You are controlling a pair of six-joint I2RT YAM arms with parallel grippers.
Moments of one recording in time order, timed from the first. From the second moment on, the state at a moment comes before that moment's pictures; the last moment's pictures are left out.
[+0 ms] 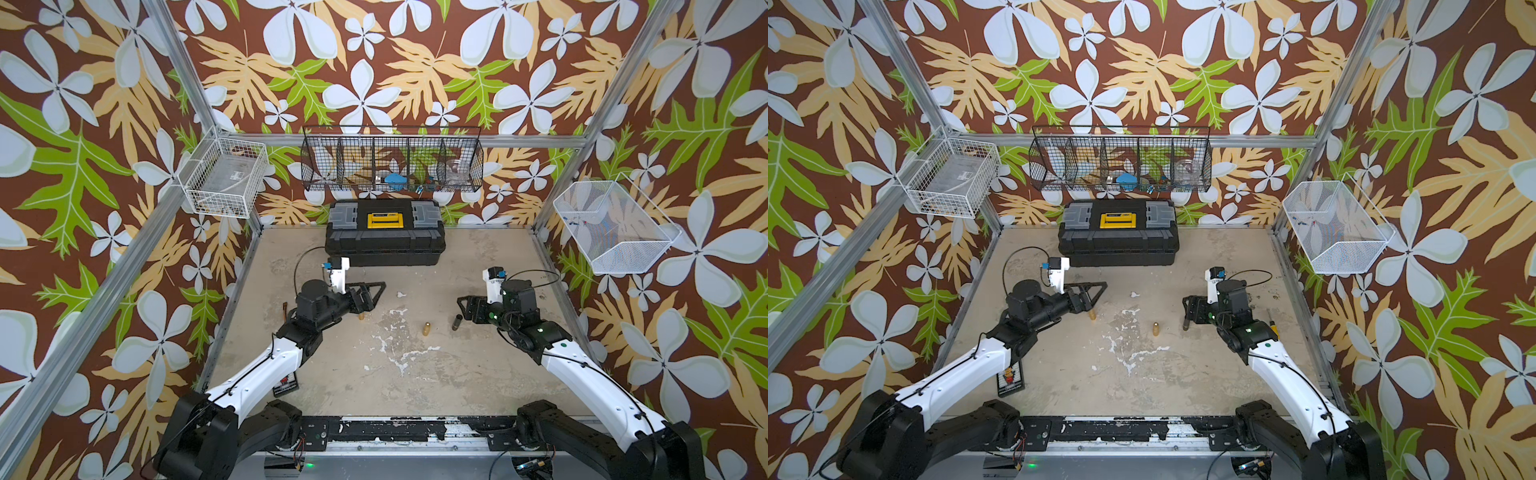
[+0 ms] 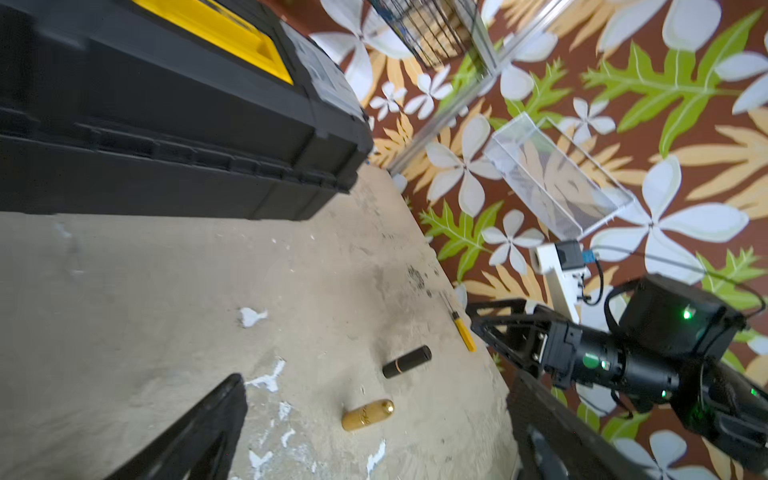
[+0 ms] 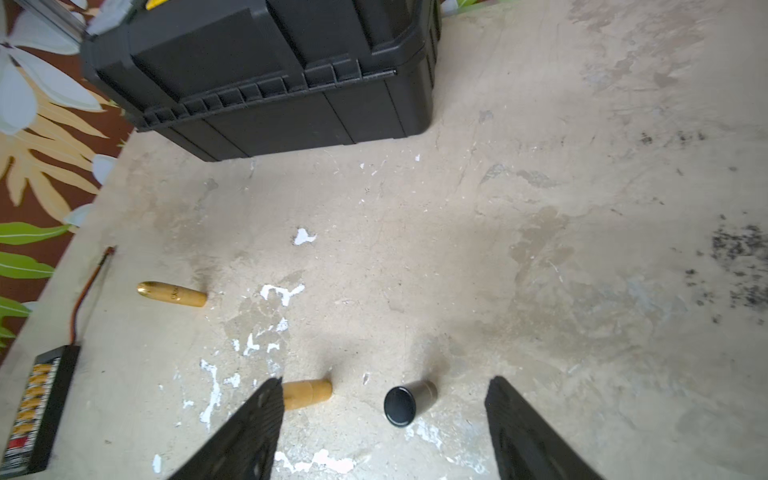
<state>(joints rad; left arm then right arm) -0.44 1.16 0.60 0.36 0.41 -0.66 0.30 1.03 0.67 -0.29 -0.11 0.32</state>
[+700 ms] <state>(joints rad) -0.72 1.38 0.69 0.36 0.31 -0.53 0.40 1.22 0.68 -0.35 -0.01 0.31</state>
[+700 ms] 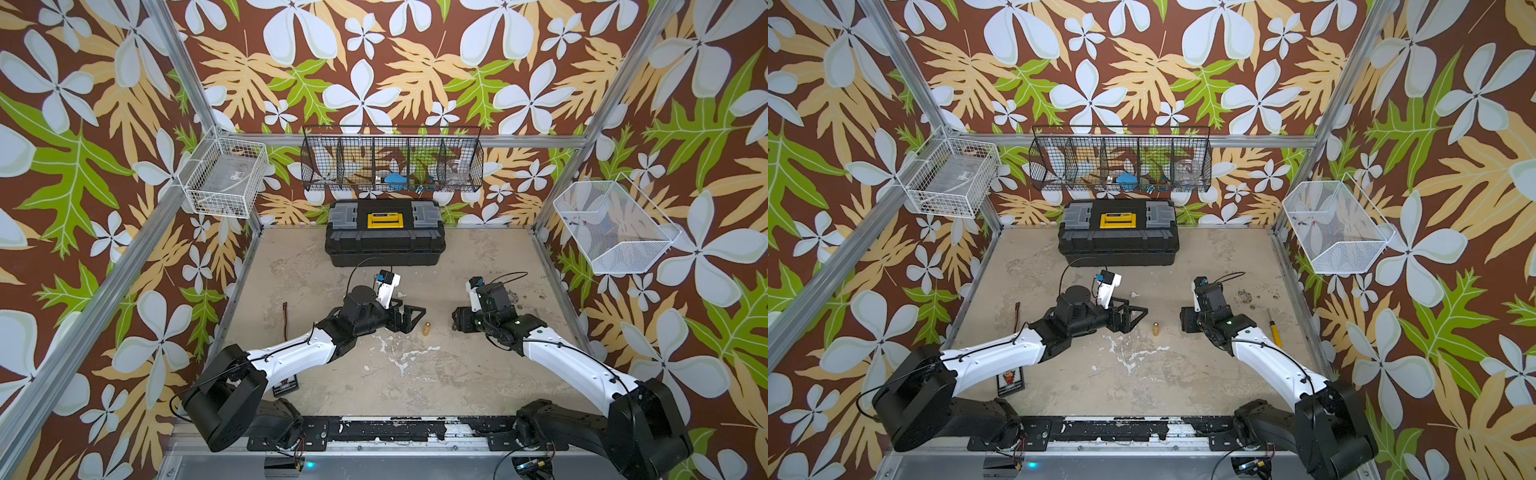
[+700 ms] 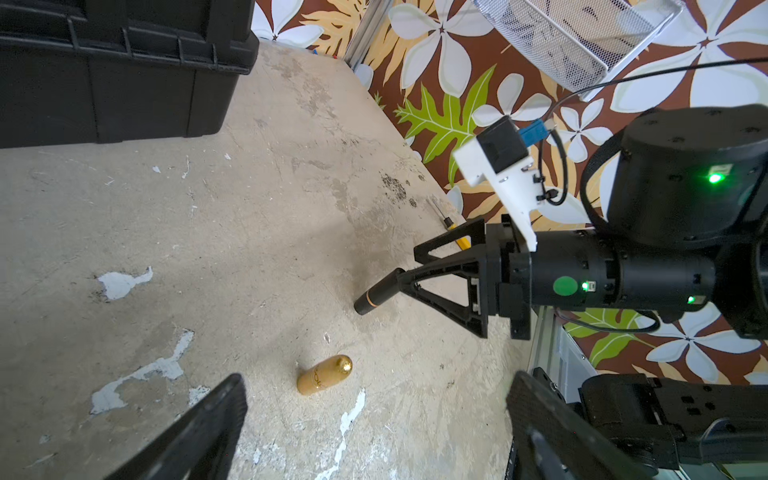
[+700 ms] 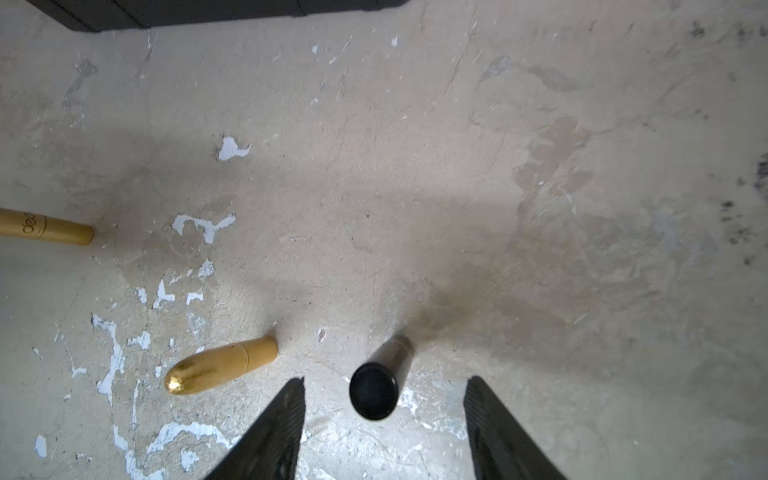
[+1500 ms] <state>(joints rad) -0.72 1.34 0.64 0.40 0.30 -0.54 0.43 1.33 0.70 -0.34 0.02 0.30</state>
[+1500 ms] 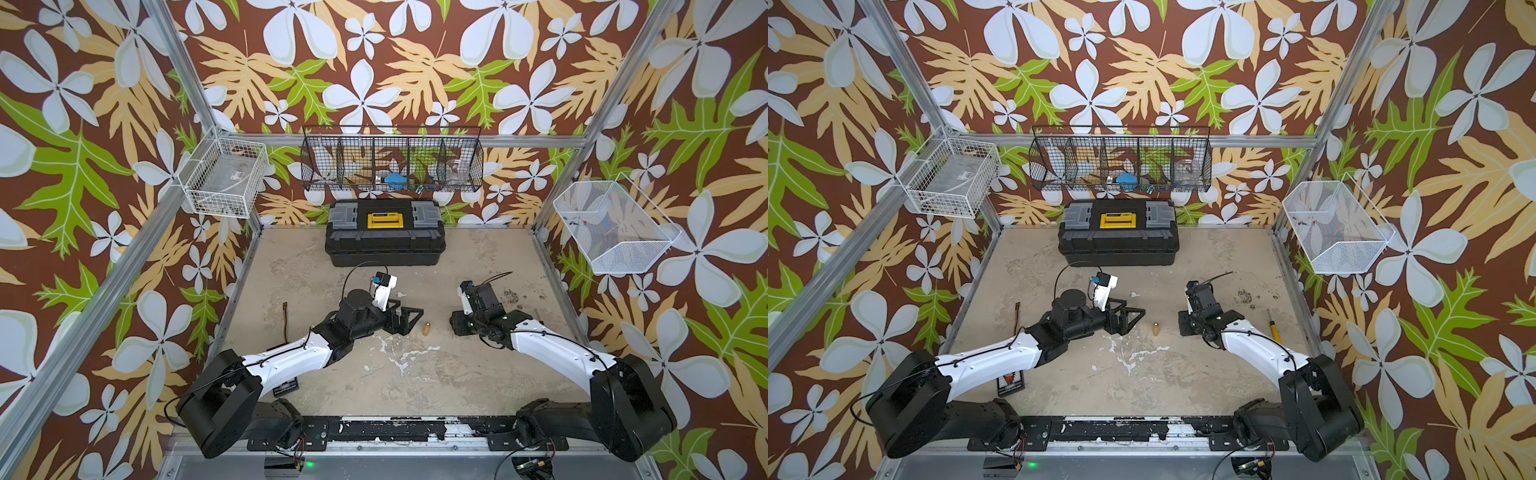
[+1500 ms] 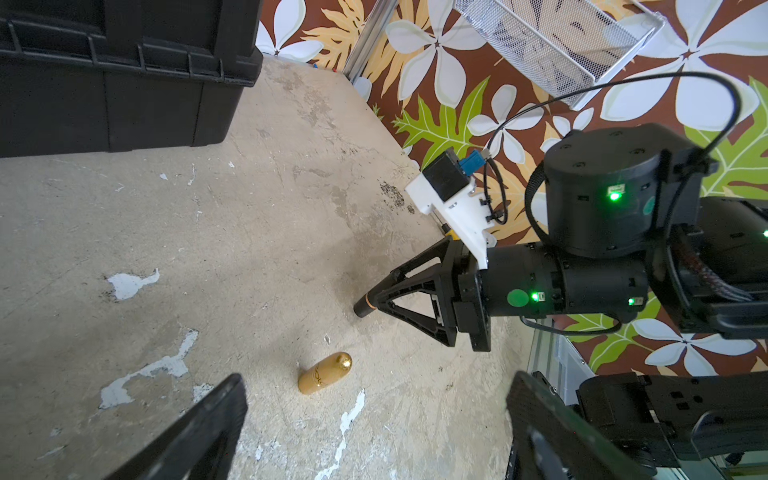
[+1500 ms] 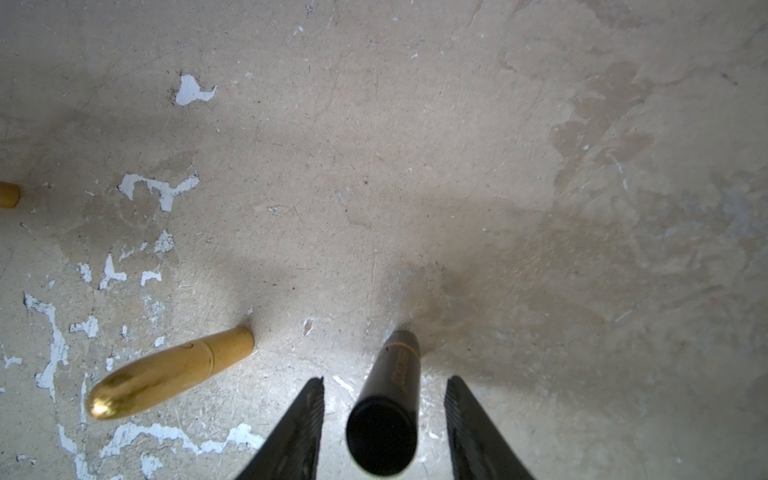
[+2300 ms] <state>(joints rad) -0.72 1.34 0.65 0.40 0.29 -0.54 0.43 1.39 0.71 -0.34 0.05 0.29</state>
